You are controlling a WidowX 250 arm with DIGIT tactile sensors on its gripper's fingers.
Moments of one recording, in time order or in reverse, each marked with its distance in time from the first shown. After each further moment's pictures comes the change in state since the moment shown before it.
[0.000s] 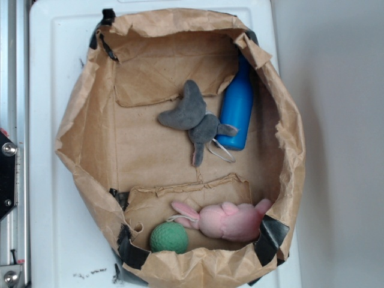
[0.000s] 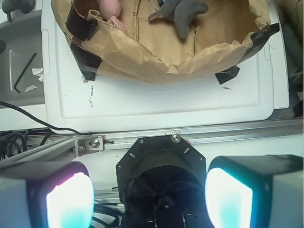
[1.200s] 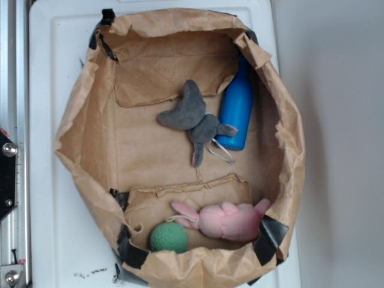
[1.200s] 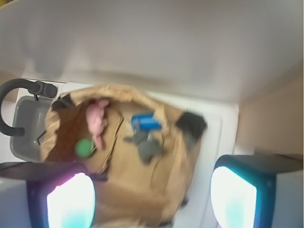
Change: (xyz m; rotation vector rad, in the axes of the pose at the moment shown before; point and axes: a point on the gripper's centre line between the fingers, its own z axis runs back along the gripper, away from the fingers) arm 0.216 0.134 0.024 -0.158 -0.126 -0.310
